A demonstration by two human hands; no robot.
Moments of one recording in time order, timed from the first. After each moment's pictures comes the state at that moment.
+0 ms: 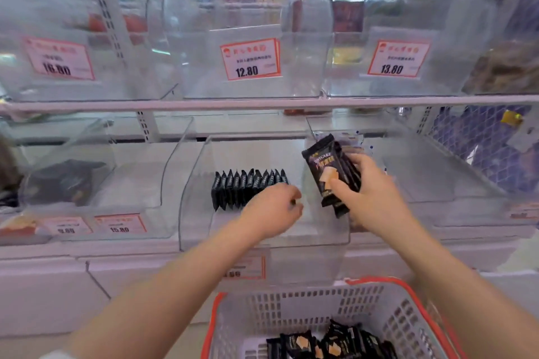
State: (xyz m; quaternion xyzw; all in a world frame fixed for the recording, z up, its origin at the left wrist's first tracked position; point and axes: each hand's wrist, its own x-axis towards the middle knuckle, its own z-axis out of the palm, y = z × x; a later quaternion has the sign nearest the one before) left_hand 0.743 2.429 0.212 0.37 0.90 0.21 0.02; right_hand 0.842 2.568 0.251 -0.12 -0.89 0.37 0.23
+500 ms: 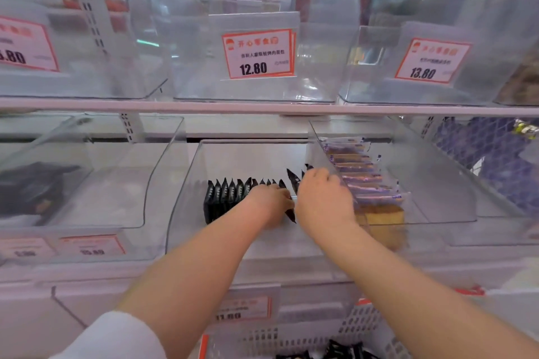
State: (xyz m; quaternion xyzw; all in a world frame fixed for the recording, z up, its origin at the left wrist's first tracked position) left_hand 0.635 2.463 0.166 0.46 0.88 -0.15 0.04; right_hand 0.743 2.525 0.221 -0.19 -0.98 -0.07 0.09
